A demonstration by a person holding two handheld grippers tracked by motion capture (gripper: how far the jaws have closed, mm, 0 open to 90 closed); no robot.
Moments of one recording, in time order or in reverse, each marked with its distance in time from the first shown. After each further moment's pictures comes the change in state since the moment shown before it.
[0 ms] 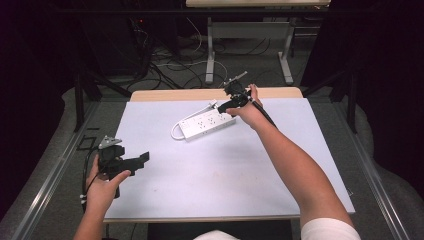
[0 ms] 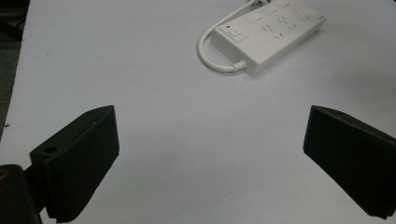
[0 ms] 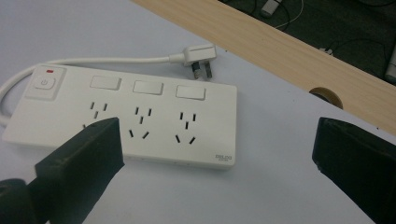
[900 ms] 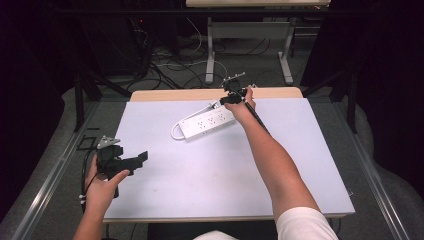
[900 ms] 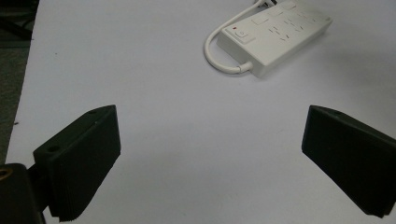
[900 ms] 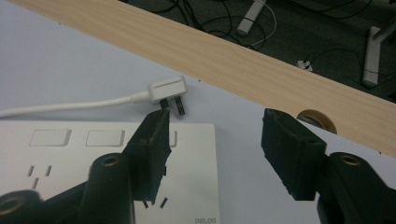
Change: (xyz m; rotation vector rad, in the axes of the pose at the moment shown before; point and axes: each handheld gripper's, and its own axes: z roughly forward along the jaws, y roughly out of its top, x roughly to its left) left arm 0.004 -0.001 -0.001 -0.003 0.013 -0.007; right arm -0.012 0.008 0.045 -0.106 -0.081 0.081
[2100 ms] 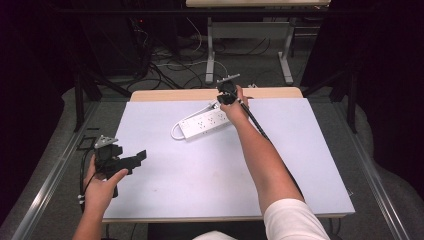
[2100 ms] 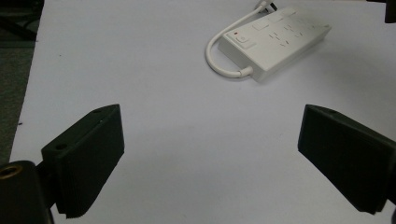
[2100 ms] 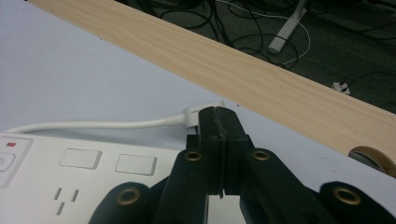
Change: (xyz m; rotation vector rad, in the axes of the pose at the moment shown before) left arm 0.002 0.001 -0.003 -0.017 0.000 -0.018; right arm 0.011 0.000 0.025 -0.056 0.138 -0.051
